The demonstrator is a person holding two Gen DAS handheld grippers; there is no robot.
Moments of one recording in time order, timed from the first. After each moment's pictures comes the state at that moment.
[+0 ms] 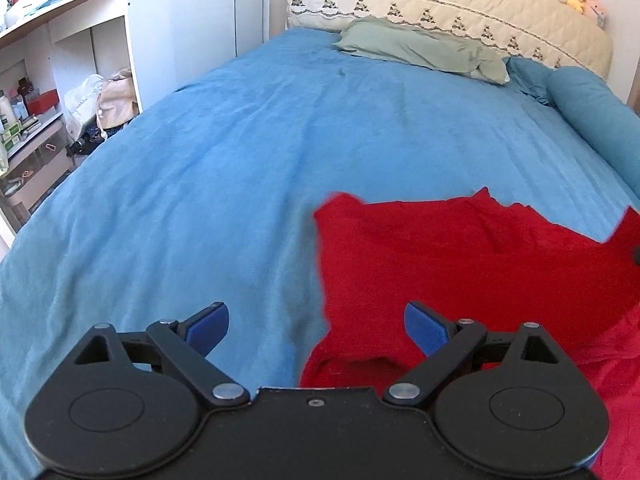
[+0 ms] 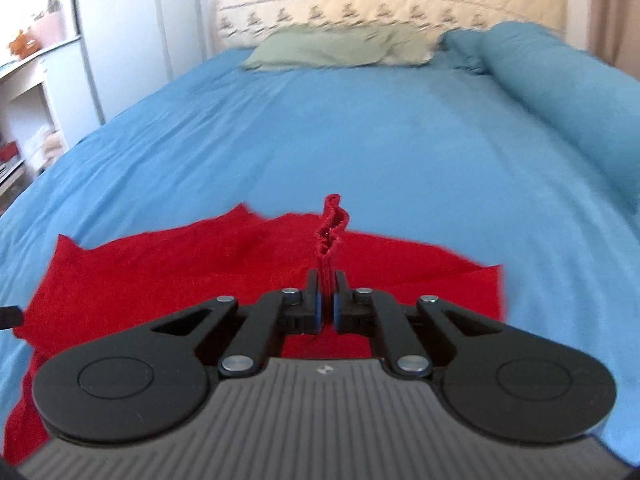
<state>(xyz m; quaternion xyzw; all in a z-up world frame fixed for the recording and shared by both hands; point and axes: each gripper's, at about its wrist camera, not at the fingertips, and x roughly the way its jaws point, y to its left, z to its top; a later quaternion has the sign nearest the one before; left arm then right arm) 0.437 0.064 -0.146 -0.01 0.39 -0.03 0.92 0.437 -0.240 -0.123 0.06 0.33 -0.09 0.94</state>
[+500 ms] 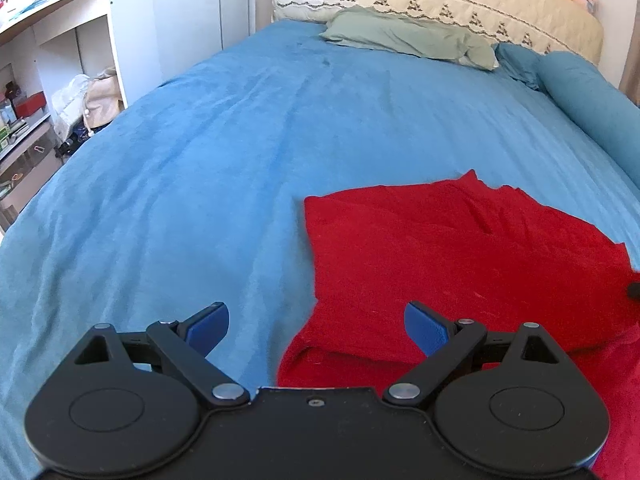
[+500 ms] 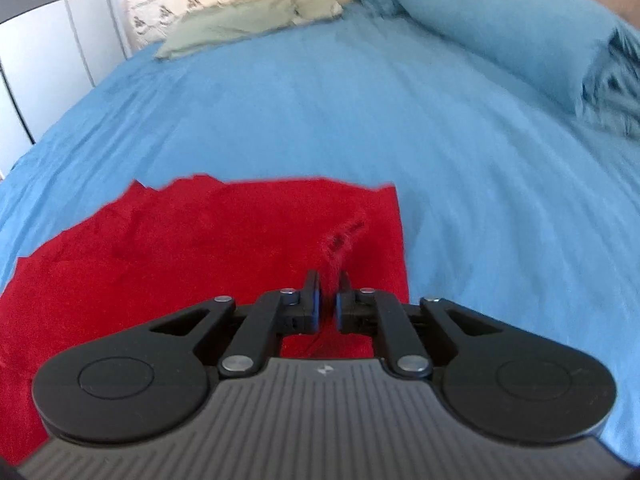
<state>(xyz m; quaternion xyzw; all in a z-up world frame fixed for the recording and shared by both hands) 0.439 0.048 -0.153 0.00 0.40 -0.05 0.91 0.414 -0.311 -0.172 0.14 0.38 -0.18 0.90</state>
